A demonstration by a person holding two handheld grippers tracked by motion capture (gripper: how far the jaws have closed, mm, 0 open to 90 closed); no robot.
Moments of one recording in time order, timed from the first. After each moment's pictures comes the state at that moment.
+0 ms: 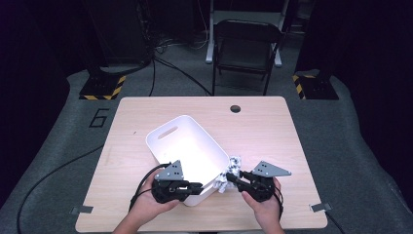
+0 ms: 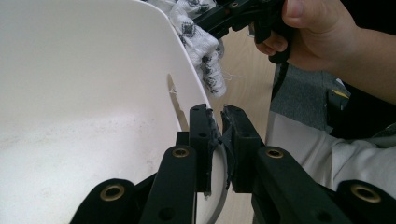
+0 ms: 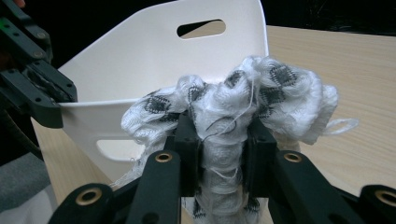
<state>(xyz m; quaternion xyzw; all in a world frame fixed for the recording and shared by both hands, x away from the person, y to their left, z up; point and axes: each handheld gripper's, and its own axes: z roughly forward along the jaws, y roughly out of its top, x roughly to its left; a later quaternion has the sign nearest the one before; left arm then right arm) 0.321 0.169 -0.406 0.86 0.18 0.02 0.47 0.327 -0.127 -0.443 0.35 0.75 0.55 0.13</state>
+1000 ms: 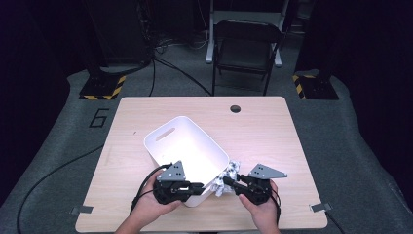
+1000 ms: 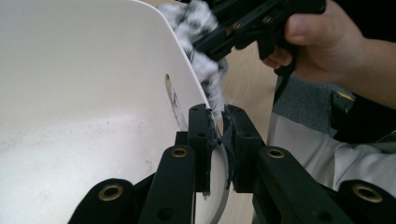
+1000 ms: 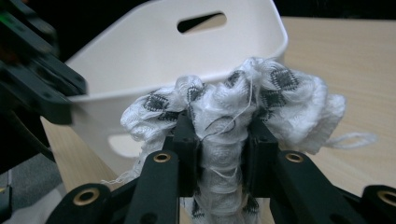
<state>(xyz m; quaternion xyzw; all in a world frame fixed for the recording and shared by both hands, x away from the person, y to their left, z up) 0.317 0.164 -0.405 0.86 0.19 0.02 0.47 0.322 -0.121 -0.448 0.36 0.74 0.55 0.10</state>
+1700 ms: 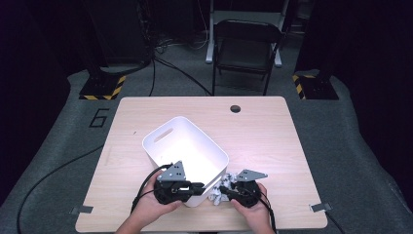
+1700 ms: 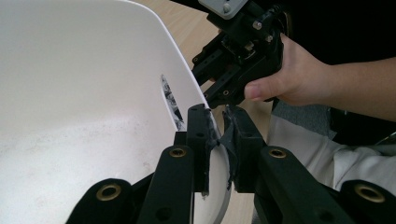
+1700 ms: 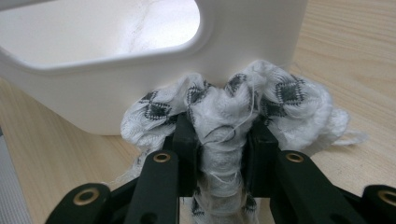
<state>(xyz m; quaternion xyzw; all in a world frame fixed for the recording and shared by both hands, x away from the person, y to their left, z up) 0.318 0.164 -0.406 0.86 0.19 0.02 0.47 0.337 -0.102 -0.500 0.38 0.81 0.44 0.09</state>
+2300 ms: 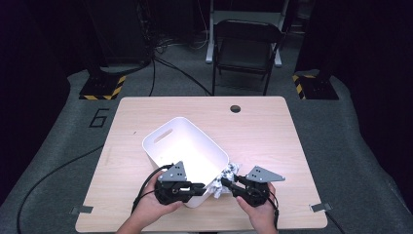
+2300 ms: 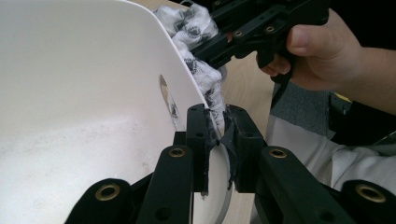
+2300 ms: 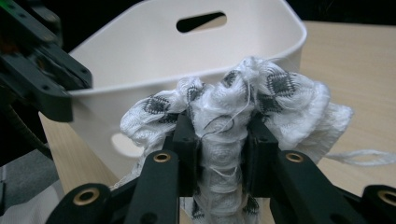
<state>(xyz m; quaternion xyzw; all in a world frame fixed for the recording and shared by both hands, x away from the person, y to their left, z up) 0.317 0.161 -0.406 0.86 0.19 0.02 0.47 0.320 -0.114 -0.455 0.34 0.75 0.55 0.12</state>
